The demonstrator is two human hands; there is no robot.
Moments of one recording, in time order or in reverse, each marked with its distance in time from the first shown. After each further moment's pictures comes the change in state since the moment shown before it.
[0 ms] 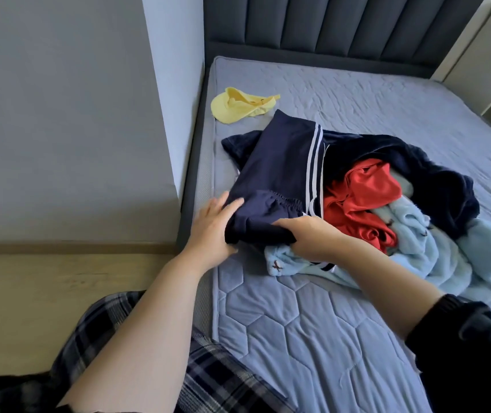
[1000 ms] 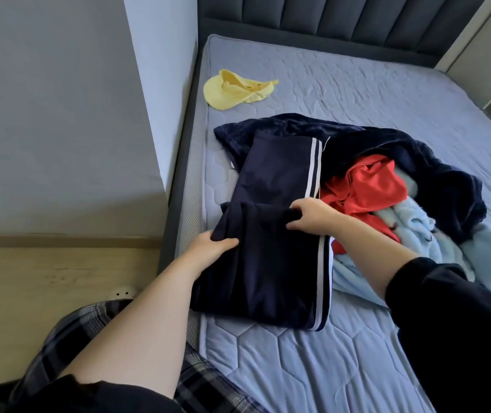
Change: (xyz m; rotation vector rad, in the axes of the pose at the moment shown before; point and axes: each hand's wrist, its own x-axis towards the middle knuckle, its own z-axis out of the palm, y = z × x) left_hand 0.016 -0.026 0.051 -0.884 -0.238 -0.689; right_hand 0.069 0.075 0.016 0.185 -0.055 0.224
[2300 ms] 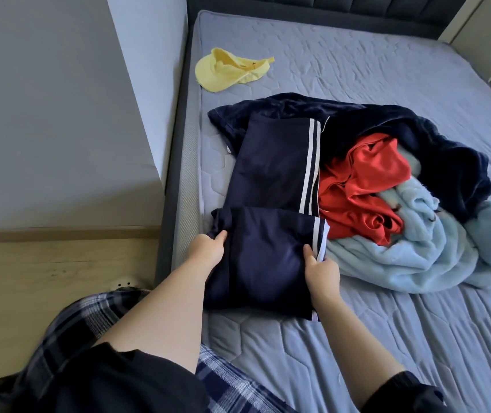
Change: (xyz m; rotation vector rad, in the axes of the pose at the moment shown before) left_hand 0.003 -0.015 0.024 0.341 0.311 -0.225; right_hand -0.091 -0.018 0.123 0.996 0.477 0.816
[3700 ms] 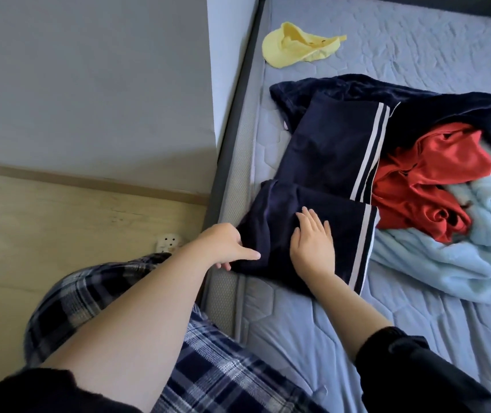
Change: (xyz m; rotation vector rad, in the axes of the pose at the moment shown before) left_hand -0.041 -0.058 -0.053 0.465 -0.253 0.252; right_hand -0.025 0.006 0.065 -0.677 -0.163 -0.934
